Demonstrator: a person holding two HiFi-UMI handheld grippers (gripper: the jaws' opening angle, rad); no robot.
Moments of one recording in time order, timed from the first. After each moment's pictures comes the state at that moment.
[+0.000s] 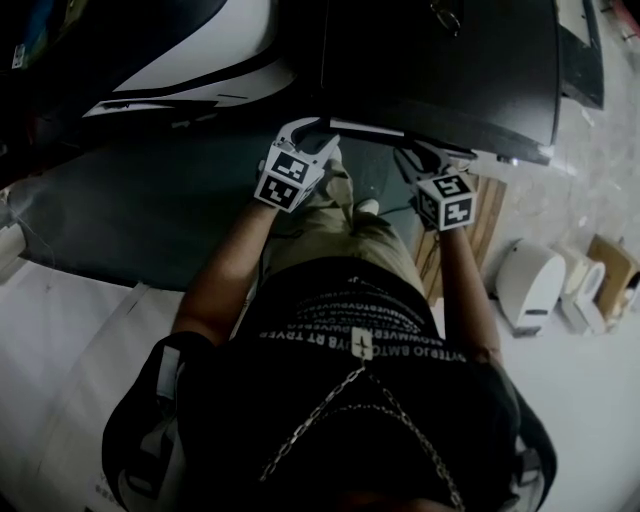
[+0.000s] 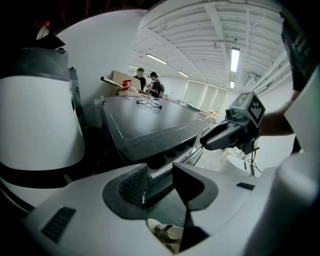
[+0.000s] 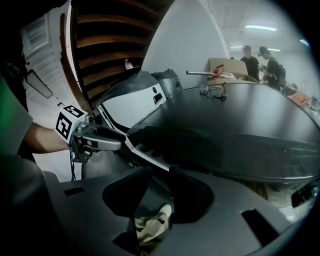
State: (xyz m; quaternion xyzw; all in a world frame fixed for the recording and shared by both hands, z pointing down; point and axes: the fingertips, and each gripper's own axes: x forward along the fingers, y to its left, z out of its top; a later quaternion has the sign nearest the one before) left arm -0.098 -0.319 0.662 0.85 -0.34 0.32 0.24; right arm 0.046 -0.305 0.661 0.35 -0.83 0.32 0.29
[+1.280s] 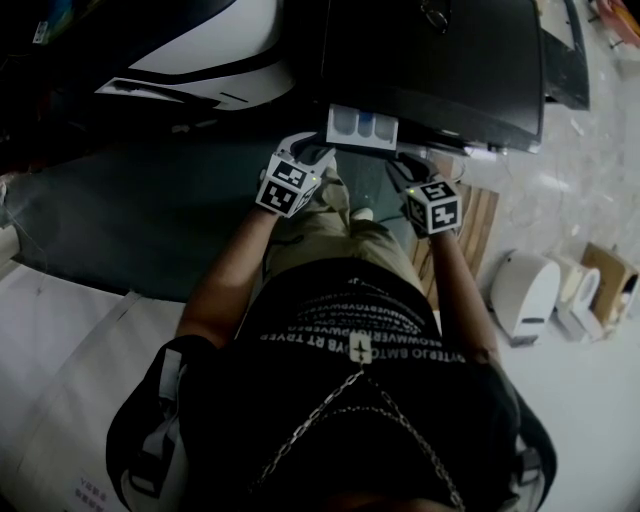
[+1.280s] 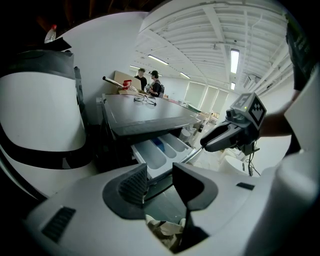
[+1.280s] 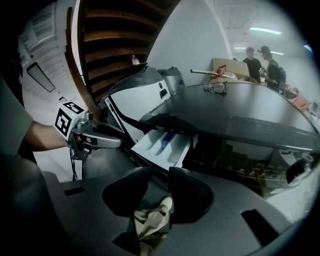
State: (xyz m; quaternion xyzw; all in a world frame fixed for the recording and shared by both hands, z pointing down) left arm -0.098 -0.250 0.662 0.85 -0.34 0.31 0.25; right arm 0.049 -0.236 0.664 0.35 -0.83 0.31 0.32
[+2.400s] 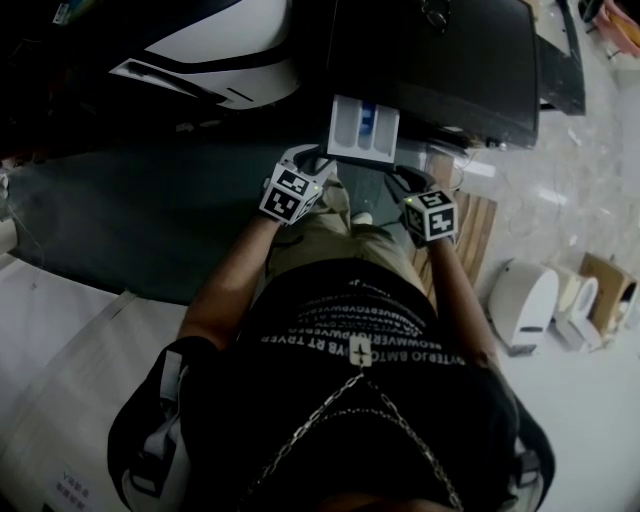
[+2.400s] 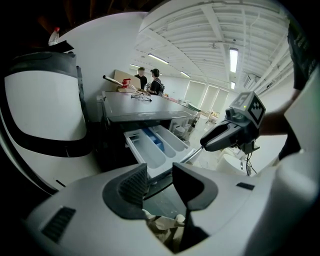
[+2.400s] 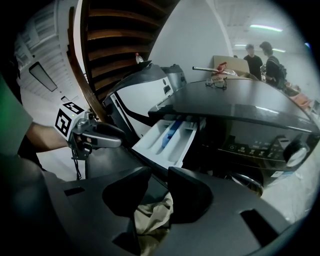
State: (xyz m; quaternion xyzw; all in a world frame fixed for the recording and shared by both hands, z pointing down) left arm -0.095 -0.191 0.664 0.84 -0.34 0.32 0.26; right arm 0.053 -0.179 0.668 0.33 -0.83 0.32 0.32
